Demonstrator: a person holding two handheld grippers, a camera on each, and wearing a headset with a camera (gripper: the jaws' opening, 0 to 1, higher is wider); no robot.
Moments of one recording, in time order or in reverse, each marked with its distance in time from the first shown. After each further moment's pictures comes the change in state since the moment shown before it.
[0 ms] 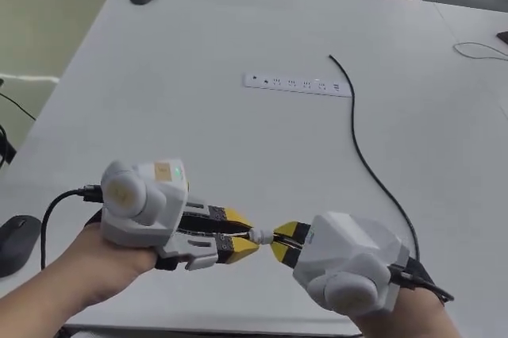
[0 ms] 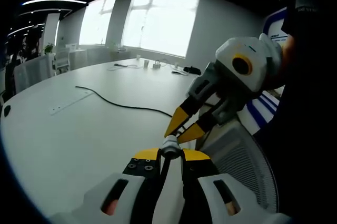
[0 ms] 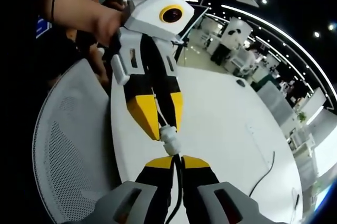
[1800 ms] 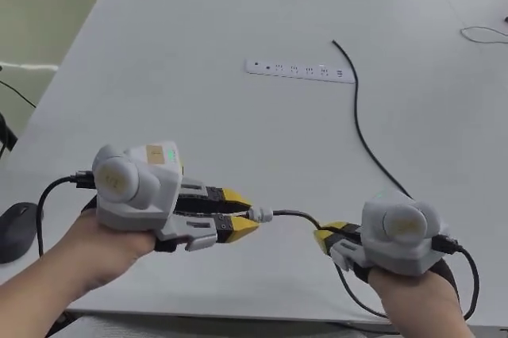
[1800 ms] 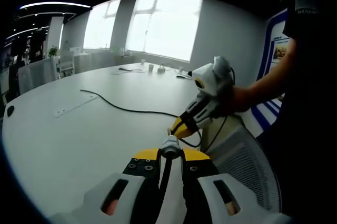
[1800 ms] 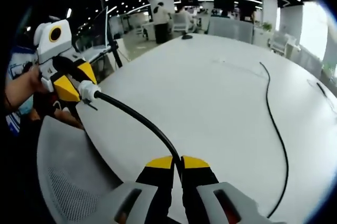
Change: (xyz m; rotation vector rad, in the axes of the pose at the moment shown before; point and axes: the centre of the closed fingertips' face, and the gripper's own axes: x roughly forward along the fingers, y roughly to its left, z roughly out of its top) left arm -0.002 0.008 0.005 -0.005 -0.037 0.033; right arm 0.006 -0.033 -0.109 0.770 0.072 -0.101
